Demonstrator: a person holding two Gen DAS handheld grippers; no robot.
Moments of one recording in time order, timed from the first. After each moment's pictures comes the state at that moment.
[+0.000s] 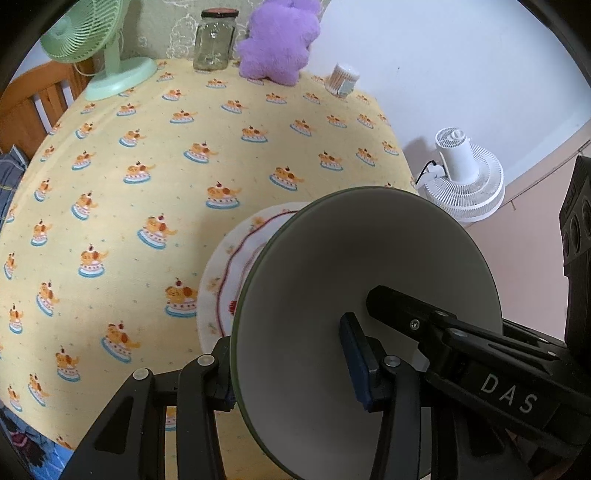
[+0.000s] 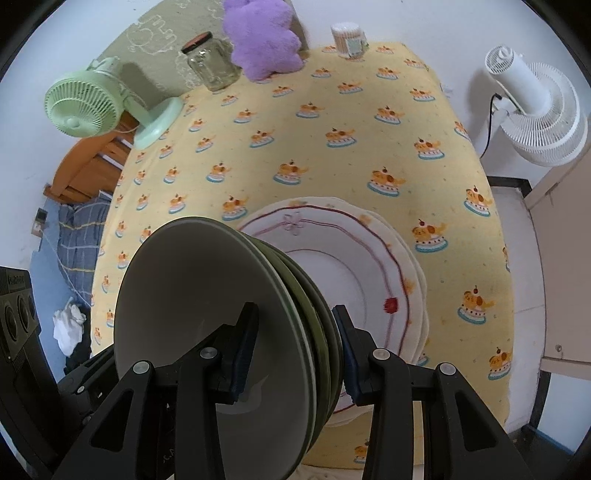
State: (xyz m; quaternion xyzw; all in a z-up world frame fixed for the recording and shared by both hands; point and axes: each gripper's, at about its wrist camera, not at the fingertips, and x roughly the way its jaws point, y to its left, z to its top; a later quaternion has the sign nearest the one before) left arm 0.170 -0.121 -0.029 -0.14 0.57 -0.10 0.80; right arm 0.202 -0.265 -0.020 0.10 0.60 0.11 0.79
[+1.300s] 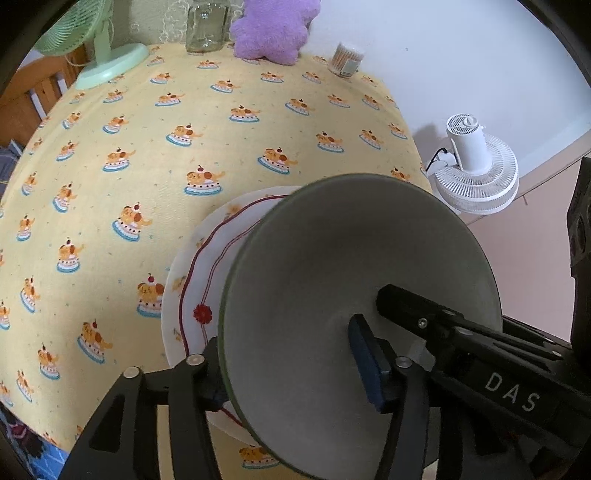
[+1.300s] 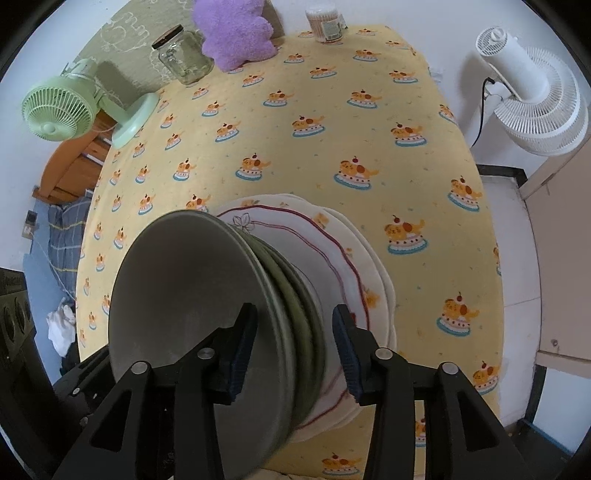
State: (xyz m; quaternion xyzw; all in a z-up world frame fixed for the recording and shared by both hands) left arm 0.183 -0.146 -0.048 -0.13 0.59 -0.09 0.79; right arm 0.216 -0.292 -0.041 0.10 0.62 0.09 0.77
